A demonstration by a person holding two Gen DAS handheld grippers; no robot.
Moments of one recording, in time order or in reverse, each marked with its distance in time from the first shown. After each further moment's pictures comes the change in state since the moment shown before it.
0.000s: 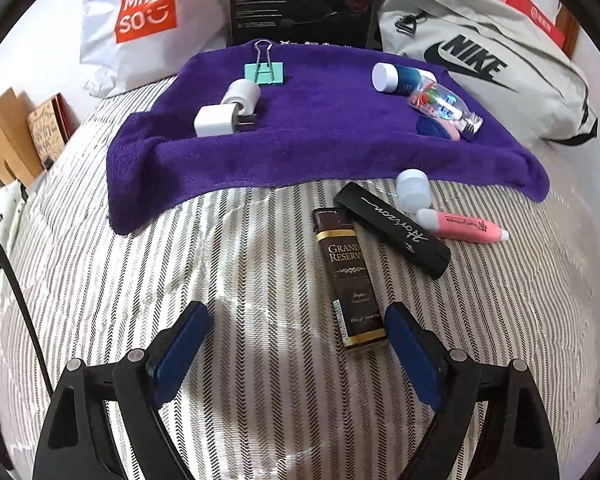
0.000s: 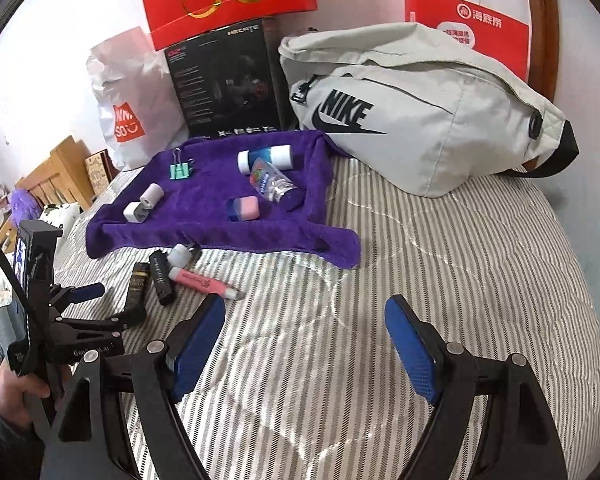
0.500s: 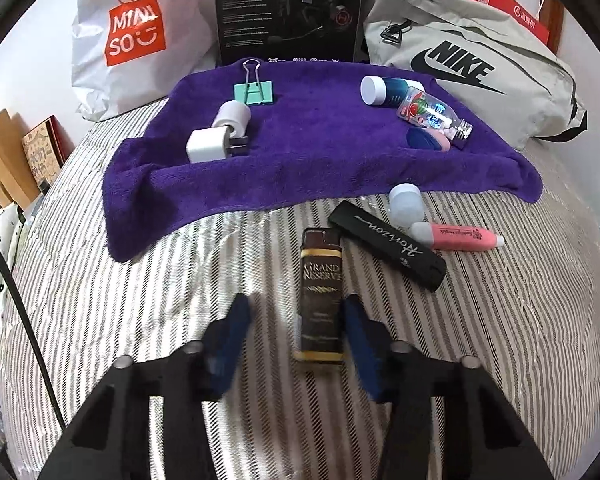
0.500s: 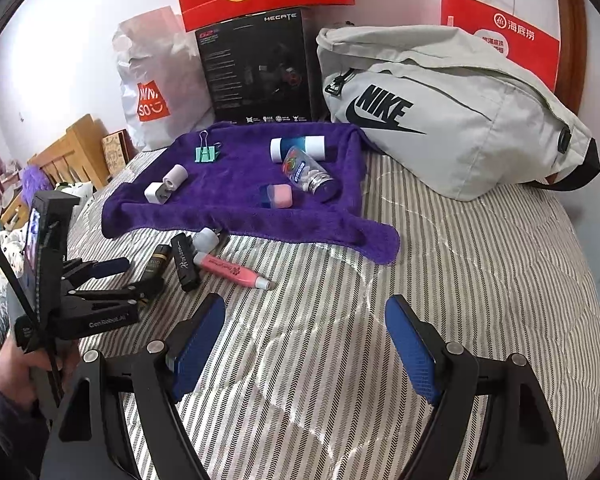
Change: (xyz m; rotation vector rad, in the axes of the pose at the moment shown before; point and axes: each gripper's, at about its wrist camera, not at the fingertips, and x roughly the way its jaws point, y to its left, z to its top) left arm -0.002 -0.003 0.007 0.053 -0.050 0.000; right arm 0.008 0.021 -0.004 -0.063 0.029 0.034
